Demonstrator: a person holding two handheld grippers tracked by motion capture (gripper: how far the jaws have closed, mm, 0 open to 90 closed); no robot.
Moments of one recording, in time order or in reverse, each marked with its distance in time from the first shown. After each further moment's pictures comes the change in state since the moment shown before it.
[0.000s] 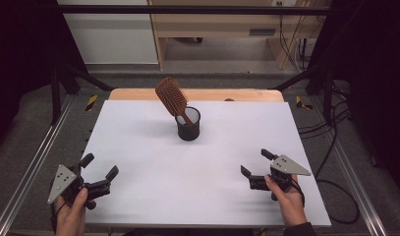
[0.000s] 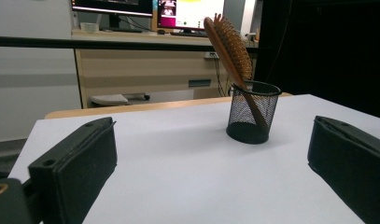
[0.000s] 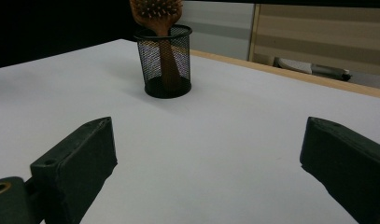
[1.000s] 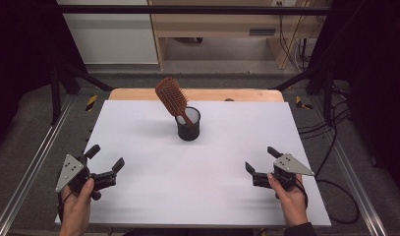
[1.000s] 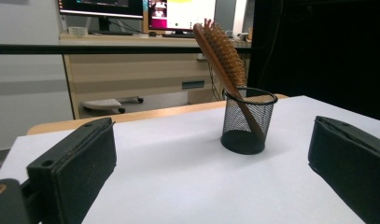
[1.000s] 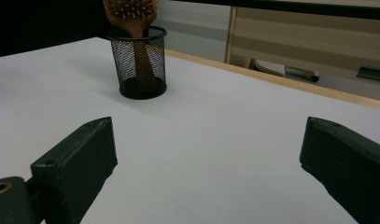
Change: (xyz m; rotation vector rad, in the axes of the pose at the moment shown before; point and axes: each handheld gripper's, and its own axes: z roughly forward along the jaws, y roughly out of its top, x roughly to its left) left arm -0.005 0.011 0.025 0.009 -0.047 0.027; right arm -0.005 0.005 -0.006 0.004 -0.095 -0.024
